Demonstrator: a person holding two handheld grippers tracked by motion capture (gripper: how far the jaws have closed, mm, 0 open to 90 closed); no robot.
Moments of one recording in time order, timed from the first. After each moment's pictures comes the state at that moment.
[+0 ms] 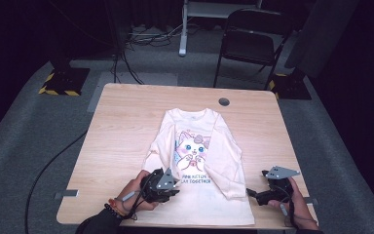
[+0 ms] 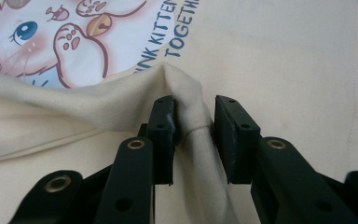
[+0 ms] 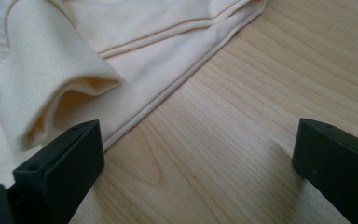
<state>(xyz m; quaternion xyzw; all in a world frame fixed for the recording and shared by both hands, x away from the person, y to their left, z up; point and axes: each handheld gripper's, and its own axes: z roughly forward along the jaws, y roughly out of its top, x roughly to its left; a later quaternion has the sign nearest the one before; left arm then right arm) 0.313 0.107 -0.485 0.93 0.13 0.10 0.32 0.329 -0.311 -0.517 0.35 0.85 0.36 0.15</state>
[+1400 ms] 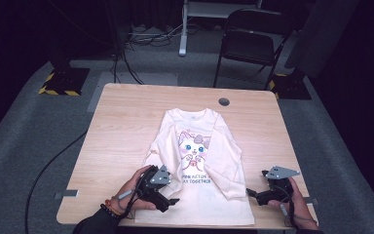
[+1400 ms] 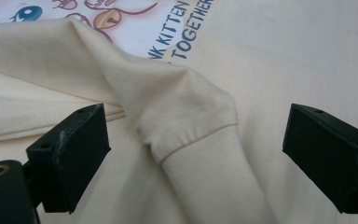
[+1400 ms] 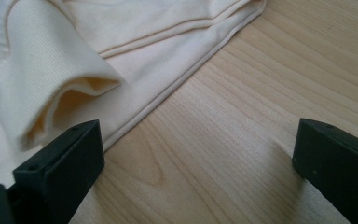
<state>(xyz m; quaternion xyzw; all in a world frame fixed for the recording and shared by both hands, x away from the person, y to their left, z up) 0.320 0.120 -0.490 0.91 0.19 0.06 0.37 0.329 -0.311 -0.517 0.35 0.85 0.36 0.15</state>
